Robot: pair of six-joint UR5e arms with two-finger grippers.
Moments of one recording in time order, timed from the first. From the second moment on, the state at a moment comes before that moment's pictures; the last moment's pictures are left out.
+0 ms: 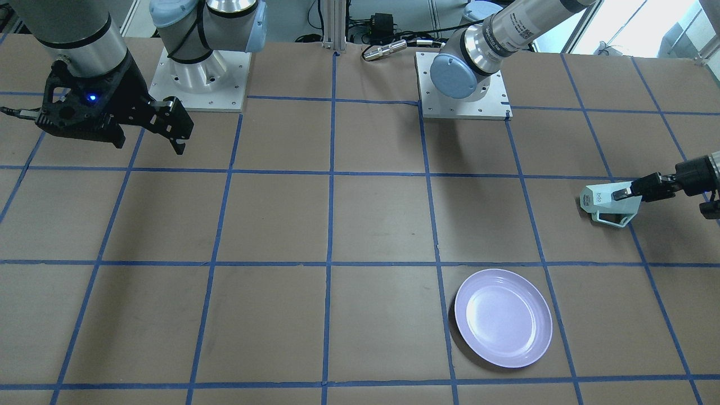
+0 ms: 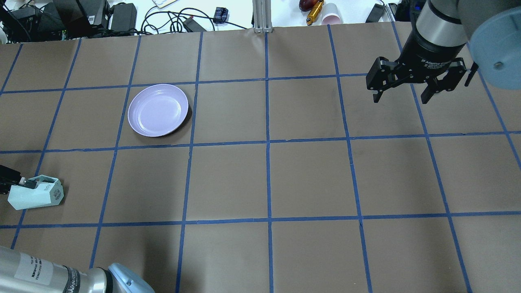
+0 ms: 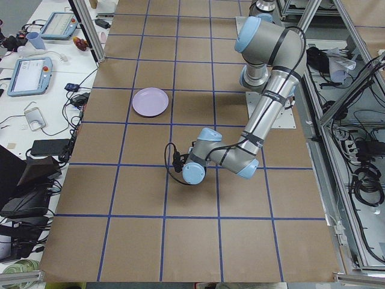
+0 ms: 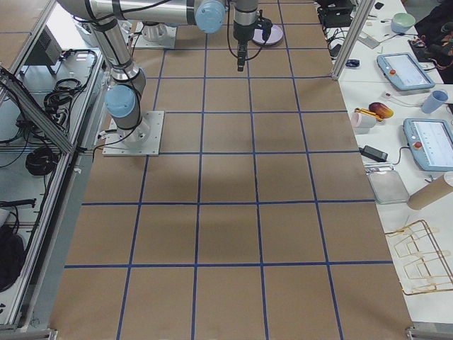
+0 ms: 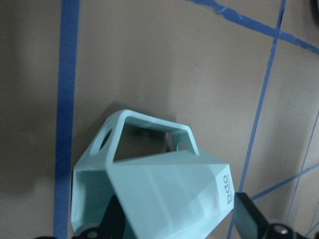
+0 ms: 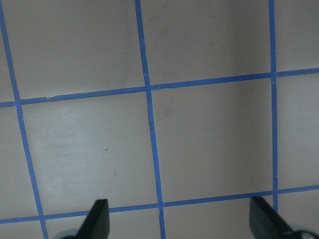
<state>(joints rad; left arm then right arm) -0.54 -2.10 -1.60 -1.66 1.32 1.00 1.52 -1.59 1.63 -1.60 -1.59 0.04</state>
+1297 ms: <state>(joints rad) -0.71 -1.96 -1.52 -1.65 1.40 0.73 1.52 -1.59 1.63 -1.60 -1.59 0.04</state>
